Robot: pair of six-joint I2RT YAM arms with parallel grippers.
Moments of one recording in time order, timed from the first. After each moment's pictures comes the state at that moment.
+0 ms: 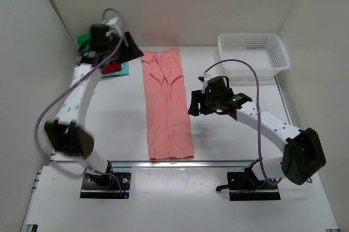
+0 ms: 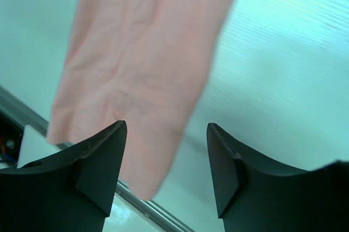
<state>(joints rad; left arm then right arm) -0.16 1.67 1.76 -0.66 0.32 -0.43 0.60 1.36 0.97 -0.40 -0.22 0.36</state>
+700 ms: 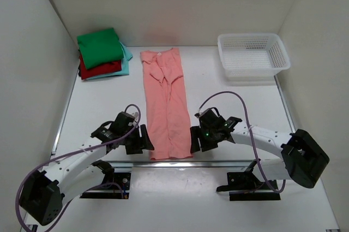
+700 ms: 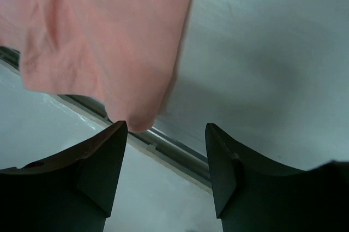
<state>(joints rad) -0.56 0.92 0.49 -0.63 0.27 -0.76 0.79 1.29 0.65 -0.47 -0.24 0.58</state>
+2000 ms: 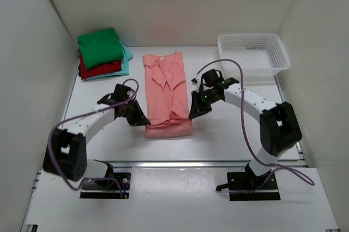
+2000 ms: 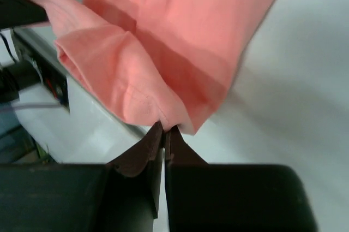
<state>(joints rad) -0.30 1.33 0.77 -0.55 0.40 -0.77 0.50 1.63 1.15 -0.67 -0.57 0.32</state>
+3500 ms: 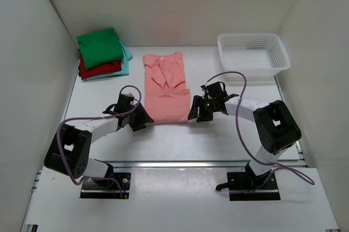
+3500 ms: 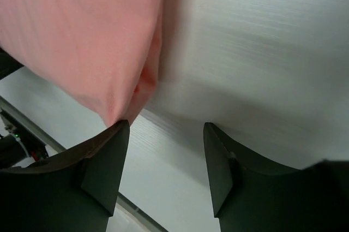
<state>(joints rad) -0.34 1.40 0.59 -0.15 0.22 -0.85 0.44 1.68 0.89 -0.21 -0.42 0.54</state>
